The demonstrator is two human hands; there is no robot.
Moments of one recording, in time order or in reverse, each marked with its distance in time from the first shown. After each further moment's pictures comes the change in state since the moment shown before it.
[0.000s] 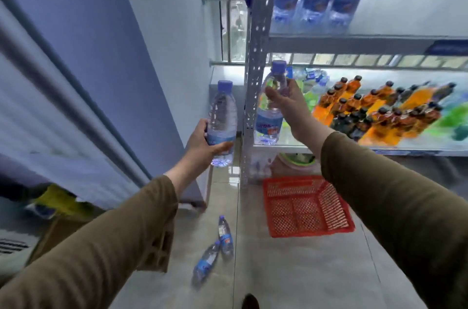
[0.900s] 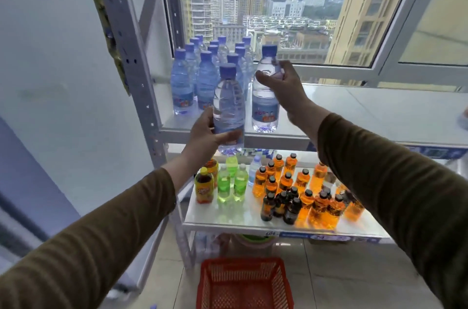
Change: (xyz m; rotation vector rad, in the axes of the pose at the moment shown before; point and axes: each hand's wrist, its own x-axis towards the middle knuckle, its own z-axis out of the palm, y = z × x) left_hand 0.156 0.260 0.269 -0.142 0.079 0.378; right_hand 0.164 -0.180 -0.312 -0.034 0.017 -0.278
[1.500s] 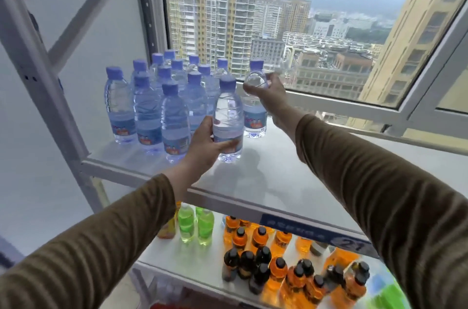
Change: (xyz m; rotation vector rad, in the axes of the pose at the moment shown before) left_hand 0.174 -0.043 0.154 0.041 0.223 -0.052; right_hand 0.231 0.078 -0.088 -0.052 -0.177 0.040
